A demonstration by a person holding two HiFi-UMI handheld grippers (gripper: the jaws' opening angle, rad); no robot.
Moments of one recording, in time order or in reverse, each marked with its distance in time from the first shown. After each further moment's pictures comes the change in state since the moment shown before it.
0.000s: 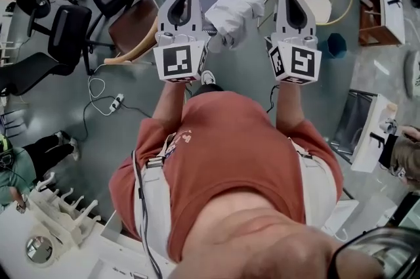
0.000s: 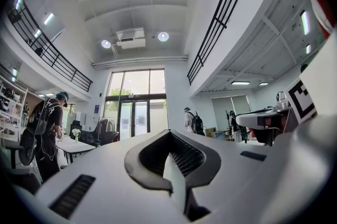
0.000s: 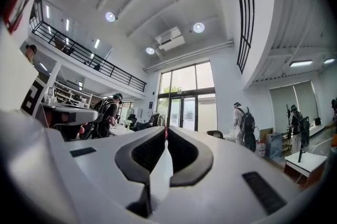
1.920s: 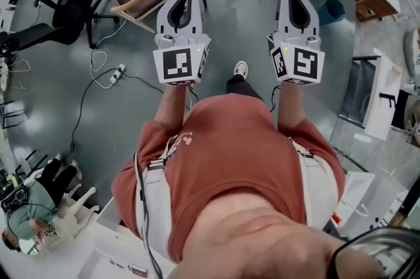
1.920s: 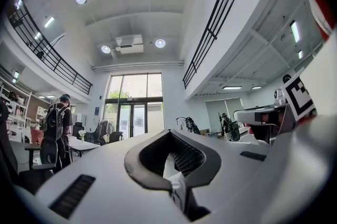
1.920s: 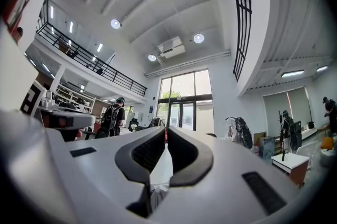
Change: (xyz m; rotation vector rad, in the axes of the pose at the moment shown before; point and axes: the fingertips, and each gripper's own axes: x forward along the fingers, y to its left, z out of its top) left arm -0.322 -0.072 0.067 -0.012 -0.017 -0.039; right arm -0.309 0.122 0.068 -0.012 -0.051 -0.023
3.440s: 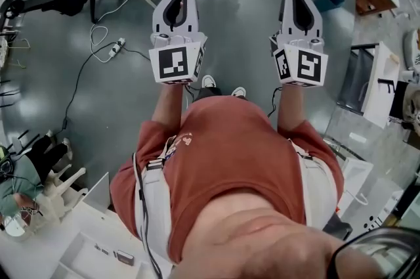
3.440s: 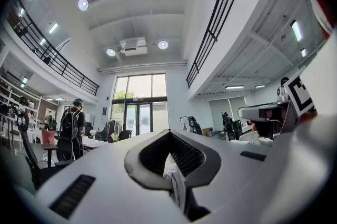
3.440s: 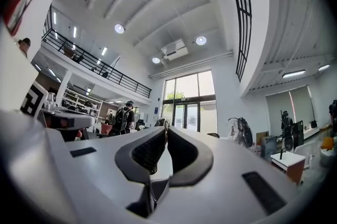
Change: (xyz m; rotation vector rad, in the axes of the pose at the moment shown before) left arm -0.178 -0.036 0.043 0.008 0.017 0.066; right arm -0.165 0.056 0.048 0.015 -0.004 0.044
